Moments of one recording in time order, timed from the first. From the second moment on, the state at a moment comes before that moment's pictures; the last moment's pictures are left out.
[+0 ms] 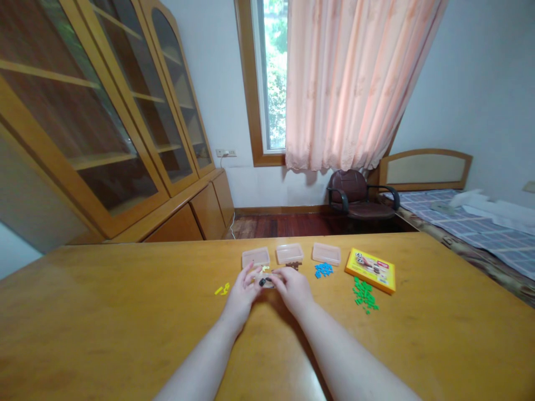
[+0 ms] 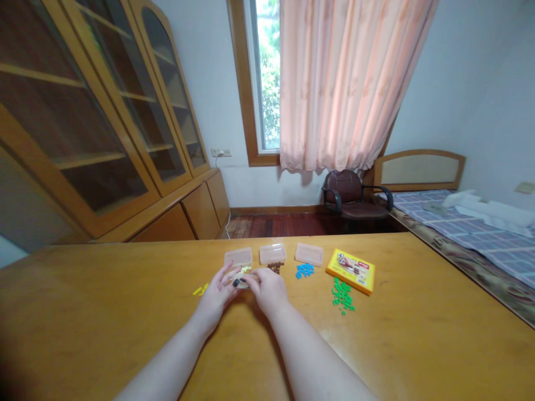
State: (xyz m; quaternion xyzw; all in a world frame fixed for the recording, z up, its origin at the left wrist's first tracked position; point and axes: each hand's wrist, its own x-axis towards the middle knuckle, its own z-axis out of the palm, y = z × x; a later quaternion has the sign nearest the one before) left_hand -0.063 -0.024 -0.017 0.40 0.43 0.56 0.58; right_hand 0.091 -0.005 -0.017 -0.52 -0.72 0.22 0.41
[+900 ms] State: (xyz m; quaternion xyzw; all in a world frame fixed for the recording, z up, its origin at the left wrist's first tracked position) left_hand -0.059 -0.027 -0.010 0.42 0.41 0.54 0.60; right_hand 0.090 0.005 -0.023 -0.50 -0.65 0.34 0.46
